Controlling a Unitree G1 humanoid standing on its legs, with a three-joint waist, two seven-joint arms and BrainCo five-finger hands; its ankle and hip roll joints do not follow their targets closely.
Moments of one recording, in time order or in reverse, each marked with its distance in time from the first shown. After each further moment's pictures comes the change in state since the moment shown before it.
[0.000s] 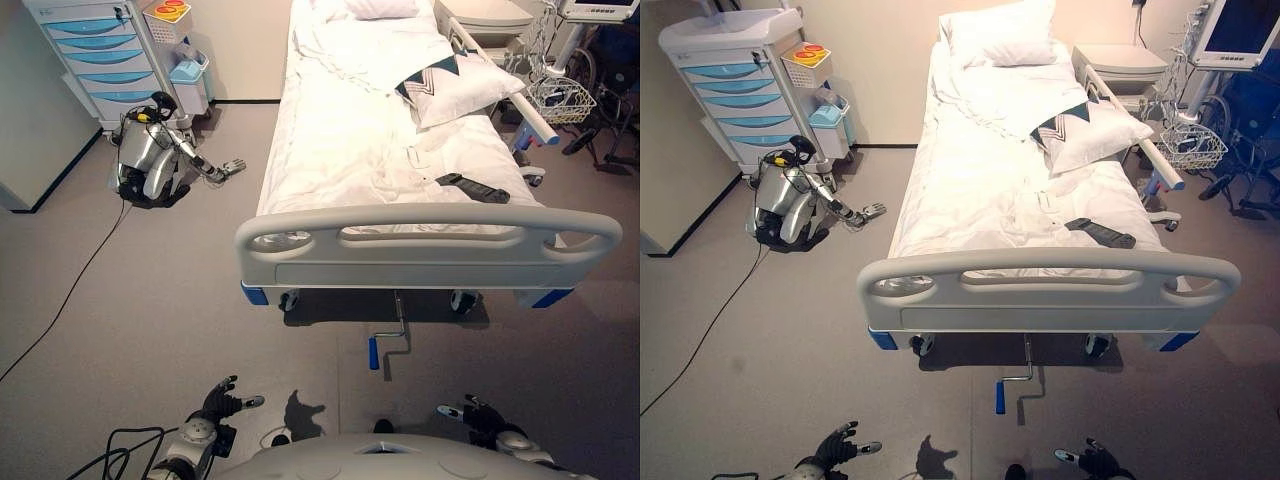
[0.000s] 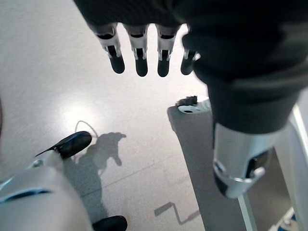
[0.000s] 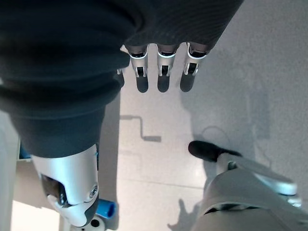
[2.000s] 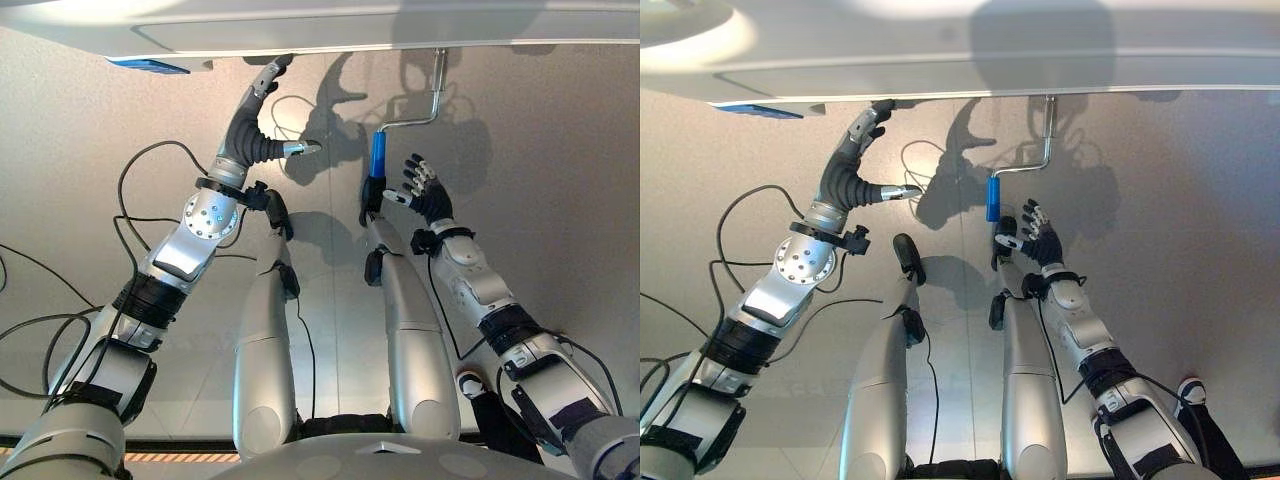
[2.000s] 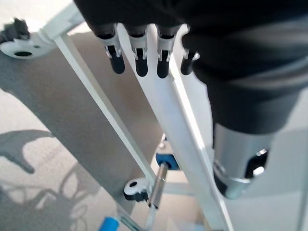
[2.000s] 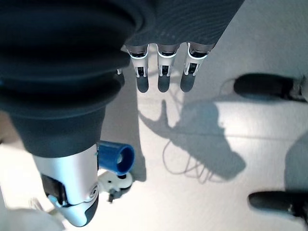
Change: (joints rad) left arm -0.622 0.360 -0.161 -1.171 -0.031 -0.069 0.201; right arm -0.485 -0.082 0.152 -0.793 0.310 -0.074 -0.188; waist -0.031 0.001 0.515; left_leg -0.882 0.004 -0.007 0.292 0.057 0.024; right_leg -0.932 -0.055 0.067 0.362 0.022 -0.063
